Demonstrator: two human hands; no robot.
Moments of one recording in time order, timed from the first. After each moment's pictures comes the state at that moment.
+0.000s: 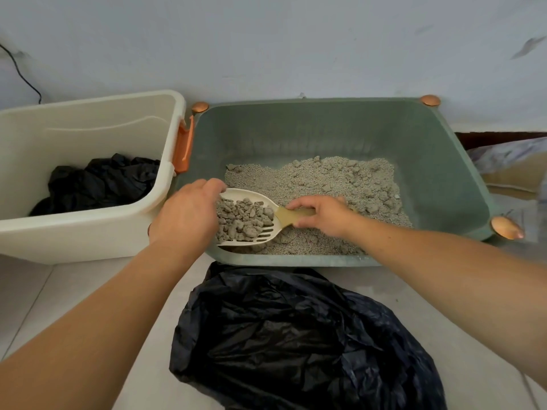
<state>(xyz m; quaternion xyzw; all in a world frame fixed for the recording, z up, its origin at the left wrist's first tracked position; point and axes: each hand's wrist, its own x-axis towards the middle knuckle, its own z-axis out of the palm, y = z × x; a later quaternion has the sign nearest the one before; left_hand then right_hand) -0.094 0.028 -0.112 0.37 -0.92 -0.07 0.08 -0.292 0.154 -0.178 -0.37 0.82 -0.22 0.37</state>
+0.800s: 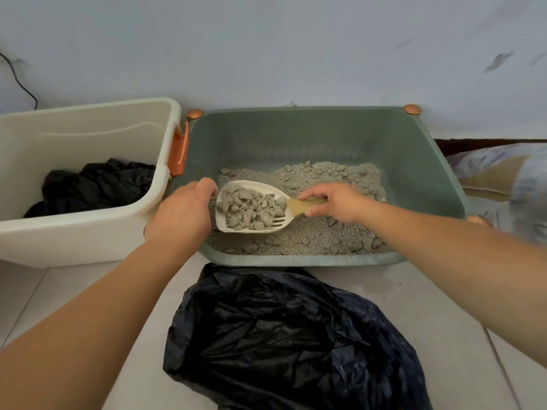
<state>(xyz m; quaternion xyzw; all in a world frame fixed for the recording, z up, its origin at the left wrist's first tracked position) -0.093 0.029 -0.107 0.39 -0.92 -0.08 0.05 -0.325 0.168 -0.154 -0.39 0.83 -0.20 0.34</state>
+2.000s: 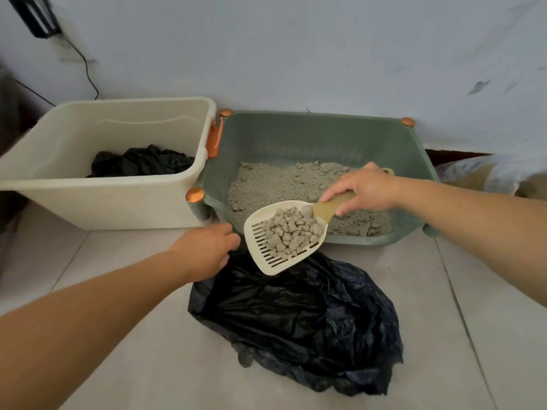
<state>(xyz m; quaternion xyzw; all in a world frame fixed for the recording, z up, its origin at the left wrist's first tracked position) -0.016 0.075 -0.120 0.14 -0.98 0.00 -0.13 -0.306 0.220 -0.069 -0.61 0.76 0.03 0.22</state>
